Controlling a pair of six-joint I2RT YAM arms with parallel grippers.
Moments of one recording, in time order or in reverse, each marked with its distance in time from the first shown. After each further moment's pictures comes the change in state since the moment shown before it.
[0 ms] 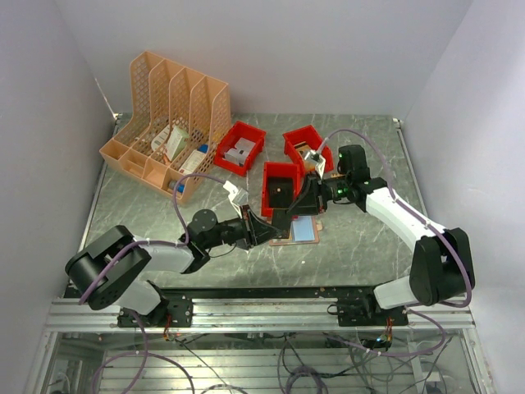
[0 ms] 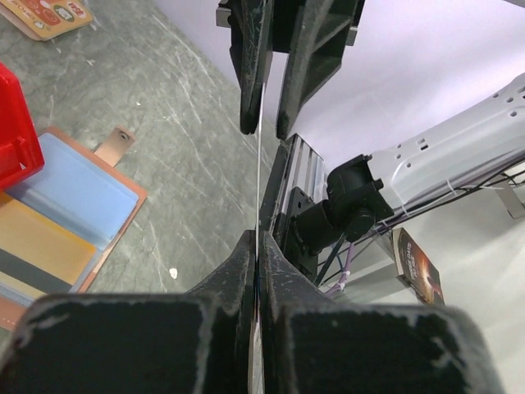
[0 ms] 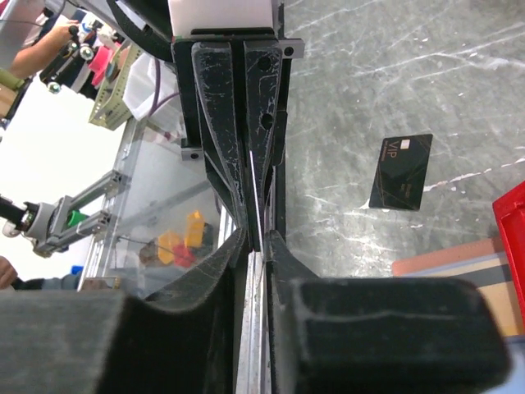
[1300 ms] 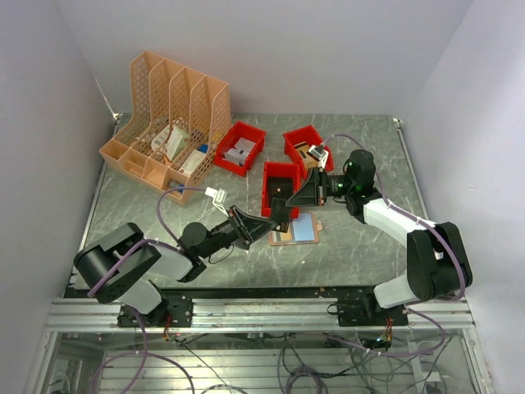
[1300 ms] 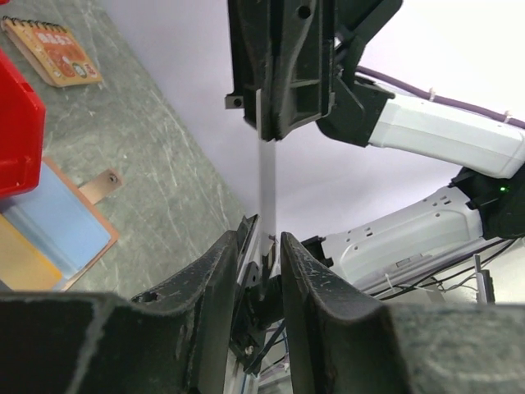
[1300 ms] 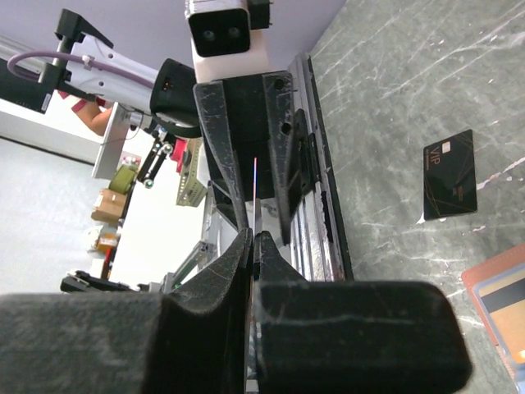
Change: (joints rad) left arm -0.025 0.069 -0.112 0.334 -0.240 -0.270; right arm -0.034 0.028 -0.188 0.802 0.031 0.916
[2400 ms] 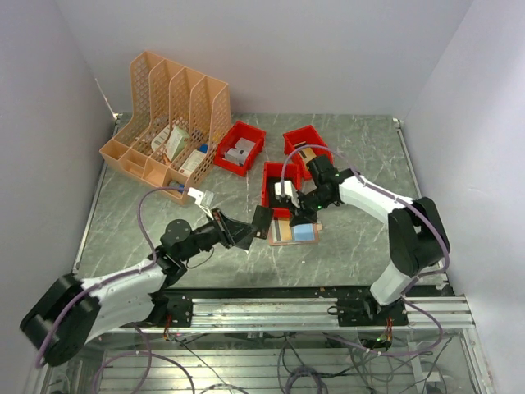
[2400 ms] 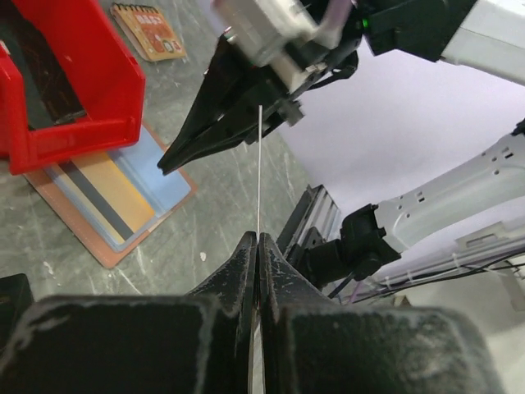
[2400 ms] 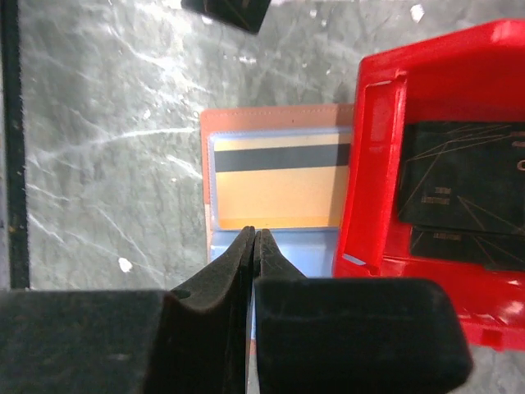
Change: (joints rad) left arm 0.140 -0.422 -0.071 -0.528 0.091 0.135; right arm 0.163 0.189 0.327 -1.228 0.562 -1.873
